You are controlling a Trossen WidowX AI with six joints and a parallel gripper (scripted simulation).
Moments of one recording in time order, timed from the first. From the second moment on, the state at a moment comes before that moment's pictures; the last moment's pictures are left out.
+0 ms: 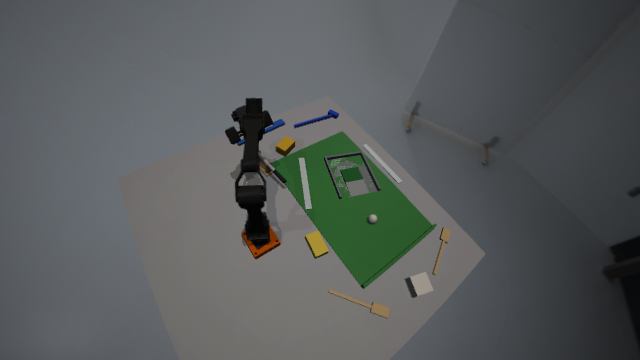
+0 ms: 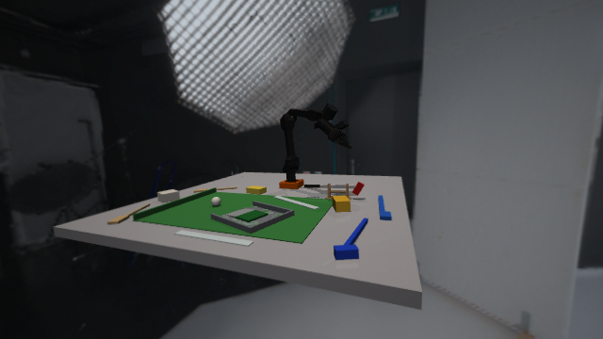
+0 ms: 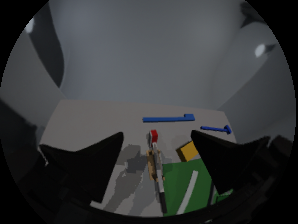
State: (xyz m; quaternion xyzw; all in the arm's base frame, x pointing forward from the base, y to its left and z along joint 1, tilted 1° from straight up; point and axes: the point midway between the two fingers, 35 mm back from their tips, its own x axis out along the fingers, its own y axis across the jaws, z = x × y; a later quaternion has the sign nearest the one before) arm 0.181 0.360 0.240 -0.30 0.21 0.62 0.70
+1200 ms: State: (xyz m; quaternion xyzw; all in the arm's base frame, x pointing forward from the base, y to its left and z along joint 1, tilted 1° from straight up) arm 0.238 0.191 0.074 -0.45 0.41 0.57 0.55
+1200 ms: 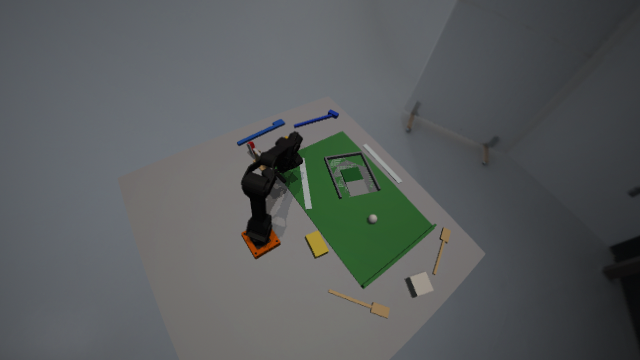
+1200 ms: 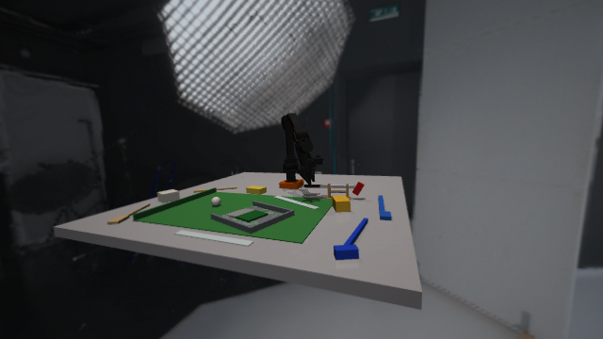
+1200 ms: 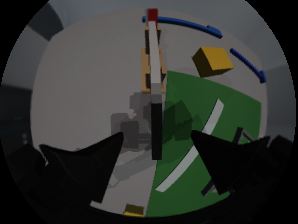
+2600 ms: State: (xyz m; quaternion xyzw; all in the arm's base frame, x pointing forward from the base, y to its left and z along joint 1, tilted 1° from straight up) arm 0.238 0.189 0.030 -0.45 0.42 0.57 0.55
